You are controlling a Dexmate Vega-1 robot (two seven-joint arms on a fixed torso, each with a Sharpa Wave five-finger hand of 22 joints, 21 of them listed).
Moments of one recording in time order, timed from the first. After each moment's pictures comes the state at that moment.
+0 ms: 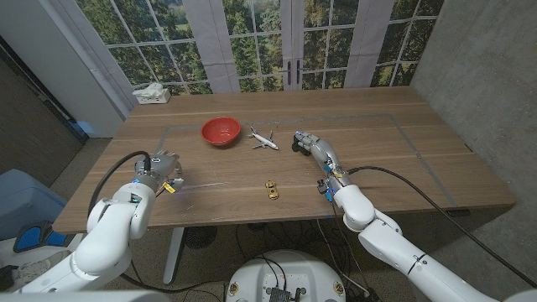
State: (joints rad) left arm 1.60 0.94 0.08 -2.30 1.21 0.71 -0.36; left_hand 0.79 -0.16 0.65 -0.19 0.18 0.72 -0.22 0.36 0.19 0.20 -0.21 0.20 0.17 0.08 -0.04 0.18 0.17 0.24 0.01 0.20 0.17; right arm -1.09 -0.49 -0.55 -1.70 0.18 0.27 -0.30; right_hand 0.46 0.11 0.52 -0.19 0.23 0.41 0.04 0.21 0.18 0.34 0.02 0.21 0.20 0.21 0.00 0.27 0.28 0.35 0.02 0.22 0.18
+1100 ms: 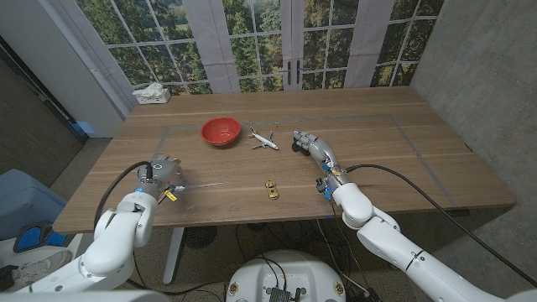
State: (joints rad) left arm 1.54 1.05 0.23 -2.24 1.08 0.82 -0.21; left_hand 0.88 -0.12 0.58 -0.16 0.17 0.75 -0.22 0.34 0.19 0.24 -0.20 0.19 0.17 0.11 -0.04 0.18 0.17 0.27 0.00 0.20 0.17; right arm -1.07 -0.49 -0.56 -1.68 0.17 0.27 -0.29; right_hand 0.47 0.10 0.50 -0.17 0.23 0.42 0.05 0.21 0.18 0.34 0.03 0.21 0.20 0.21 -0.01 0.27 0.28 0.35 0.03 0.22 0.18
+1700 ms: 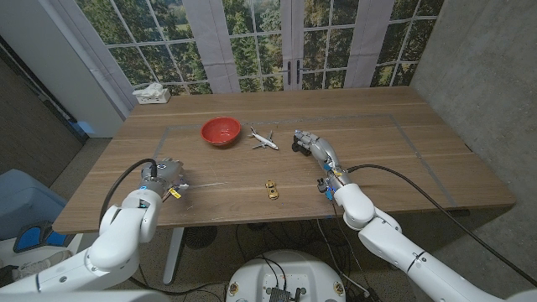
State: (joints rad) left arm 1.45 1.12 0.34 -2.27 1.02 0.92 -0.25; left_hand 0.86 -0.06 0.55 -0.15 0.17 0.76 -0.22 0.32 0.19 0.24 -0.20 0.19 0.17 0.11 -0.04 0.18 0.17 0.27 0.01 0.20 0.17; right arm -1.08 -0.49 -0.55 -1.68 0.17 0.29 -0.29; right_hand 0.46 0.09 0.49 -0.16 0.23 0.42 0.04 0.21 0.18 0.34 0.03 0.21 0.20 0.21 -0.01 0.27 0.29 0.35 0.03 0.22 0.18
